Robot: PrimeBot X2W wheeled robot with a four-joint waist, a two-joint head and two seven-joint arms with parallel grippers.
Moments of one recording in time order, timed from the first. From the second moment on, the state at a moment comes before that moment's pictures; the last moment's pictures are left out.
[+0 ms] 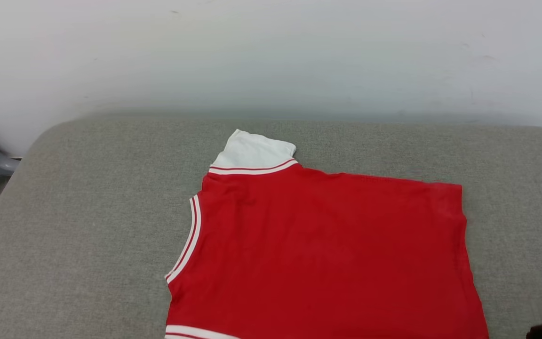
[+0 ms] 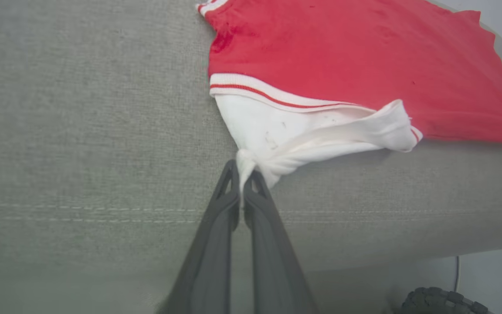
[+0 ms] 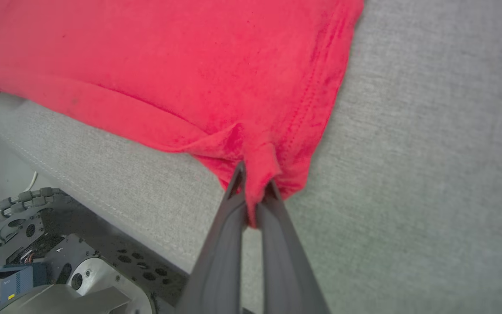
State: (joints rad) left arm 0.36 0.44 -0.40 0.07 -0.64 0.09 -0.19; right arm -0.03 -0.81 0.75 0.30 0.97 0.13 -0.05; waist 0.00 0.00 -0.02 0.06
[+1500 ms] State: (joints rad) left arm -0.46 0.46 -0.49 0.56 -0.47 -0.11 -0.19; right arm -0.35 -0.66 0.56 0.33 0.83 0.13 0.16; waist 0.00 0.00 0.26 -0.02
